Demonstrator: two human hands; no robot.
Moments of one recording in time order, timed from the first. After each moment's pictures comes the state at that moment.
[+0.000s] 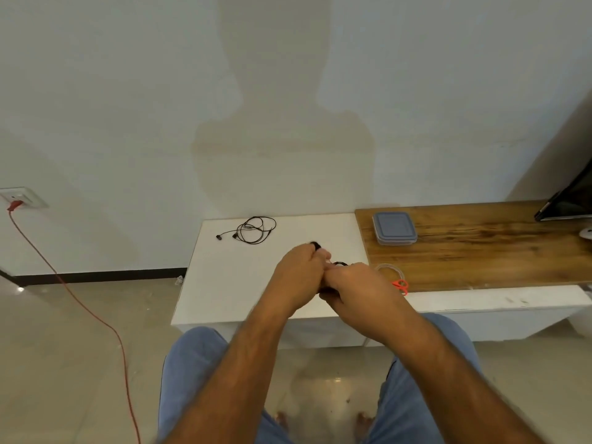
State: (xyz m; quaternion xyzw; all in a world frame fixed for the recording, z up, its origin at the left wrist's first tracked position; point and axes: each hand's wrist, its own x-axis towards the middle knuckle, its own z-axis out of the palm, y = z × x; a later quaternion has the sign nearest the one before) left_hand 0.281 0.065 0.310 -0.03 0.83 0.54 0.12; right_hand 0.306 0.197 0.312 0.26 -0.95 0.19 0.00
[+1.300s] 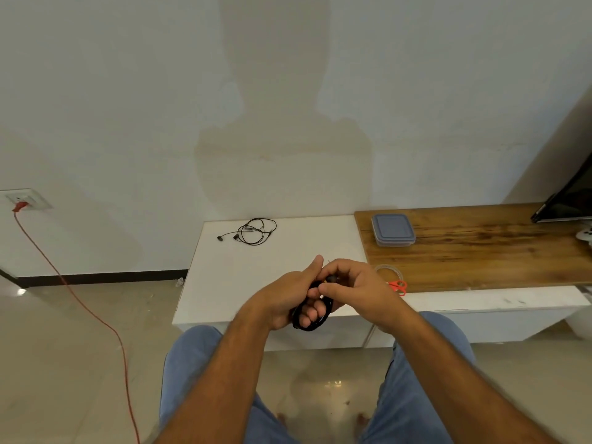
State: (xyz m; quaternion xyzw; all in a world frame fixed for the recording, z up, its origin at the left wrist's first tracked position) left_hand 0.293 0.047 0.288 -0.05 0.69 0.63 0.35; right_hand 0.296 0.211 0.272 0.13 -0.73 0.65 -0.15
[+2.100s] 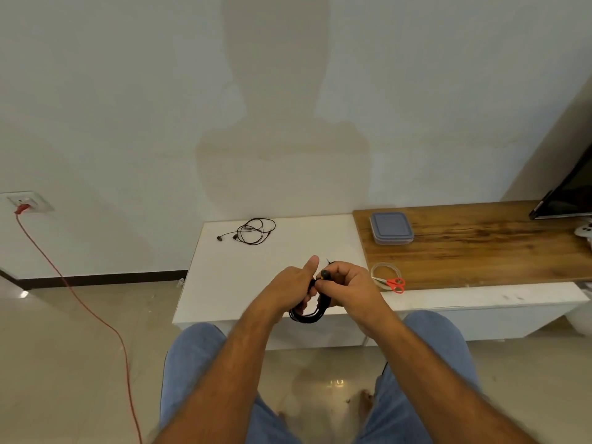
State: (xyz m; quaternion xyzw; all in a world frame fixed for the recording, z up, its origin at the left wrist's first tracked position) left_hand 0.284 0.052 0.269 -0.05 0.82 0.52 0.23; right_hand 0.301 0.200 0.249 0.06 -0.70 0.71 -0.10
